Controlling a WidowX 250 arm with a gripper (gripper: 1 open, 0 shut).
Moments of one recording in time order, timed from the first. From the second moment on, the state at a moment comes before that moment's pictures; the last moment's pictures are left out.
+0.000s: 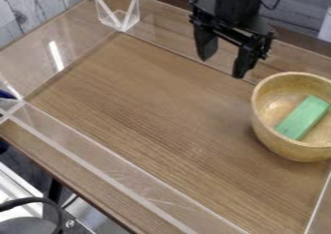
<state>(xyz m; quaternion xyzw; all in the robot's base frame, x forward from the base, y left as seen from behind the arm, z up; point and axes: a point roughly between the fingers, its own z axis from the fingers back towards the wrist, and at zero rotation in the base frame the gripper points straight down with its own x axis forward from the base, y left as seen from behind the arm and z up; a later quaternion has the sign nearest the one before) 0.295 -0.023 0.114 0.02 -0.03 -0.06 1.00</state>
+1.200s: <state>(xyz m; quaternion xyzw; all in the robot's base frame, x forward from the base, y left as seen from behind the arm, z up) 0.322 -0.089 0.085 0.00 -0.02 -0.16 0.99</state>
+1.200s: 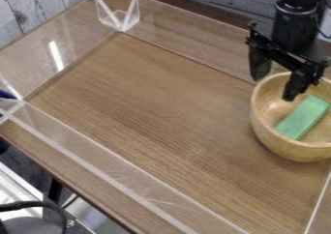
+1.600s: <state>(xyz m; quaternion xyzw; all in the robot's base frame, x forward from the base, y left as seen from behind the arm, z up) 0.328 -0.096 0.072 -0.01 -0.01 -0.18 0.98</state>
